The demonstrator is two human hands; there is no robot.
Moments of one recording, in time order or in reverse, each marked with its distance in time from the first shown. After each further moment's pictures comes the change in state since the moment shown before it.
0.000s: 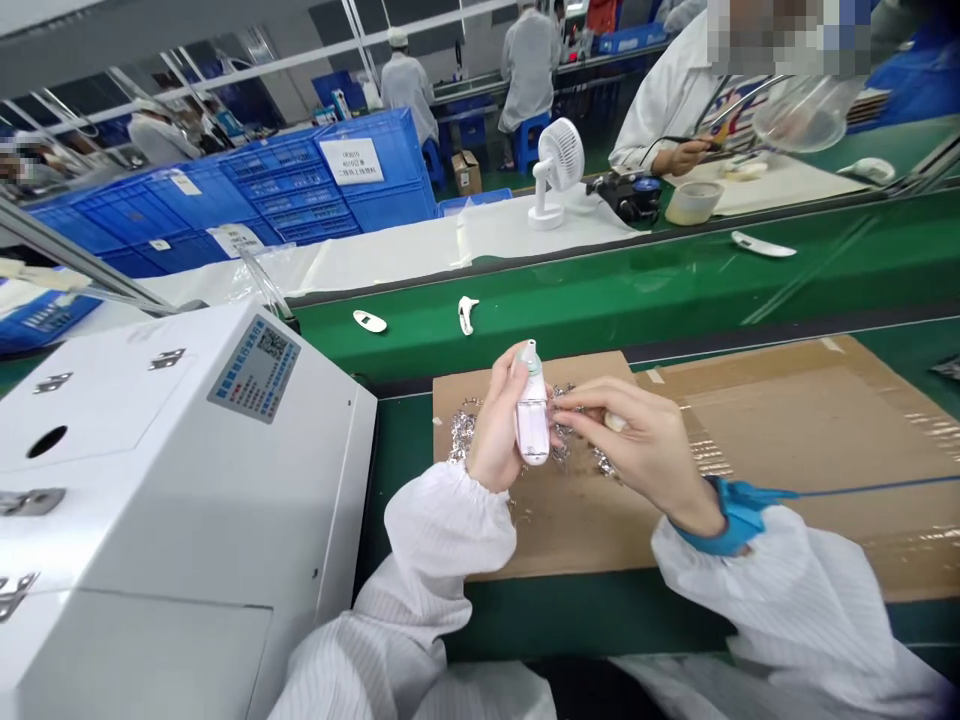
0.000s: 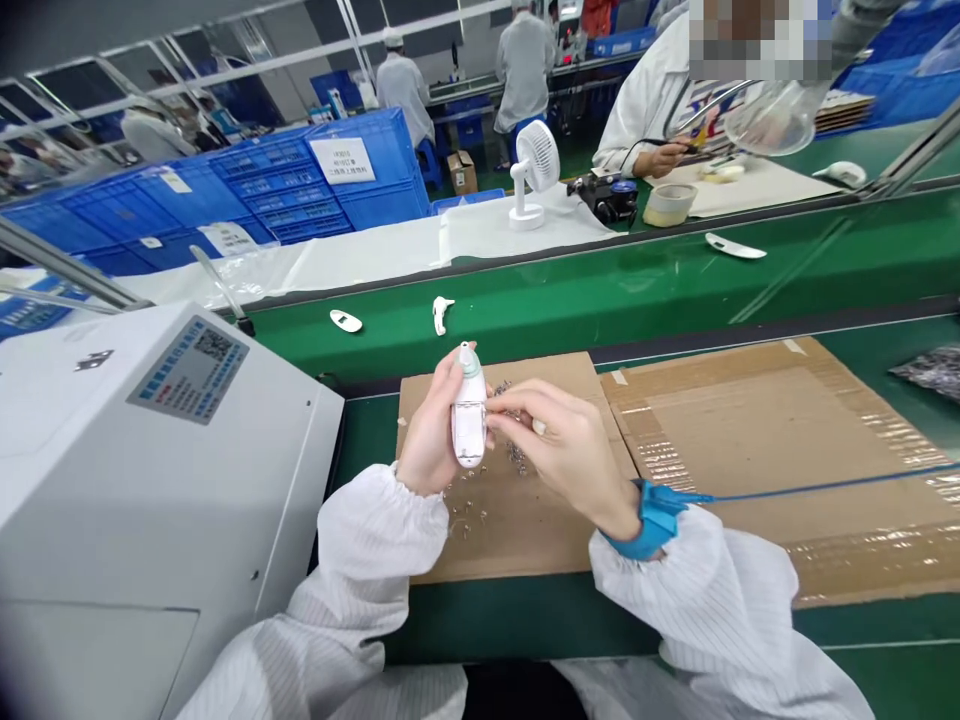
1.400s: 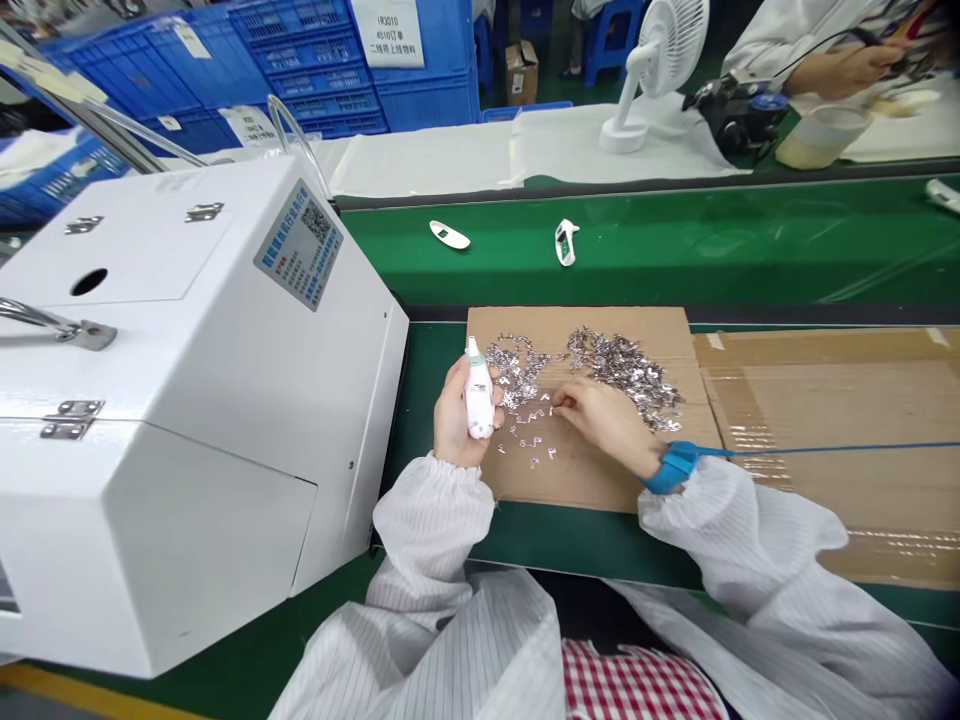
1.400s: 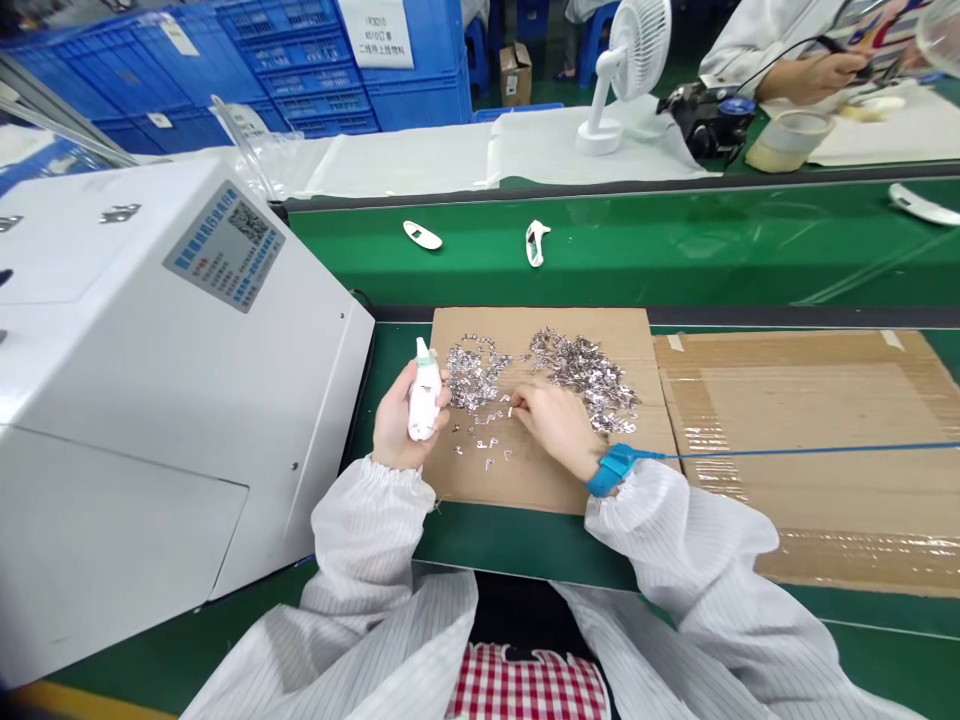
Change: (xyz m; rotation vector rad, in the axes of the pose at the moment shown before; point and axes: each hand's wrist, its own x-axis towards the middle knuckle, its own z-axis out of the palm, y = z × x) left_hand -0.048 -0.011 -0.078 -0.263 0.426 0.033; right_hand -0.036 0.055 0.059 -0.527 -0.750 0.289
